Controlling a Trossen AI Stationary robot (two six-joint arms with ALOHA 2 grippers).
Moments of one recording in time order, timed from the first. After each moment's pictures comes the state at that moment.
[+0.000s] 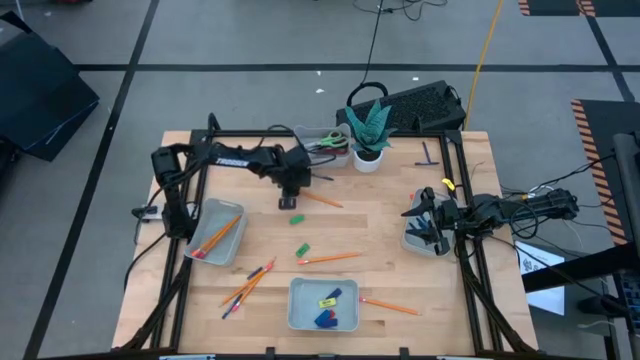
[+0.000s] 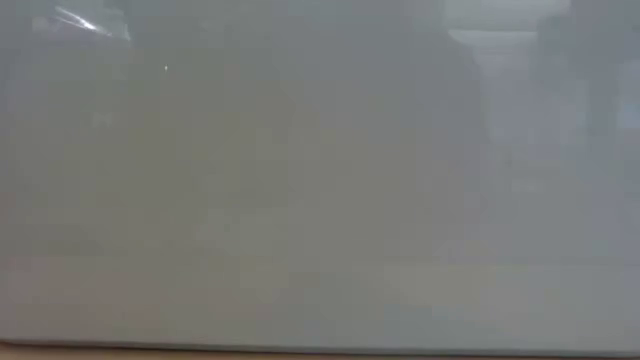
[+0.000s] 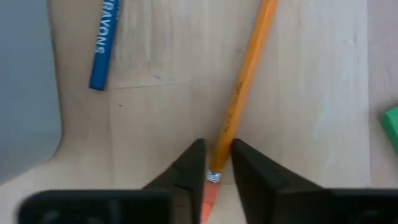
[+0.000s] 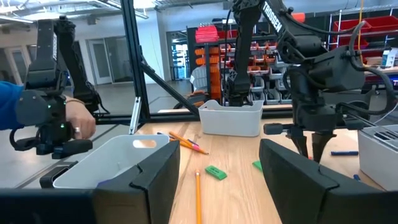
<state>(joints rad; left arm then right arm) 0.41 1.90 1.10 -0.48 0.13 0.45 0.19 0.07 0.01 0.13 0.05 0.09</state>
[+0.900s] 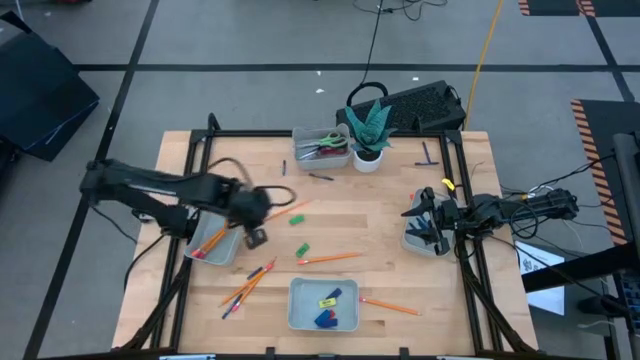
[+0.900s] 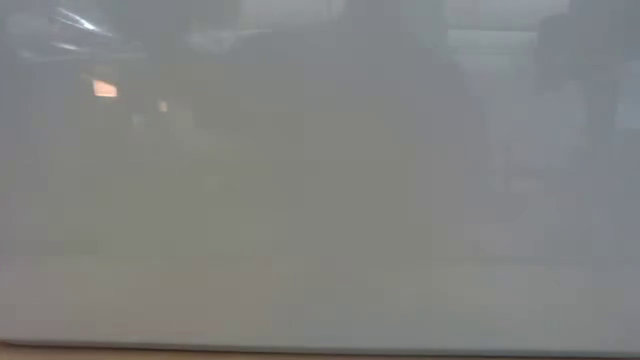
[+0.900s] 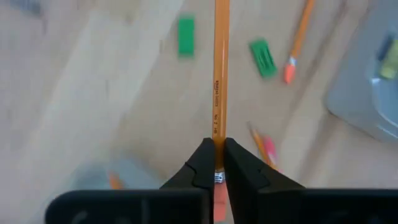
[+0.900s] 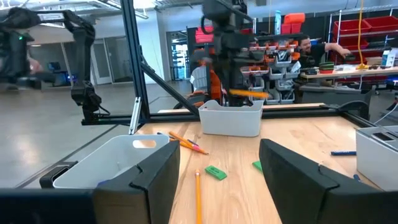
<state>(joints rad) -0.13 1.25 1.09 -1.07 -0.07 -0.60 0.19 0.07 0.01 0.13 0.05 0.09</state>
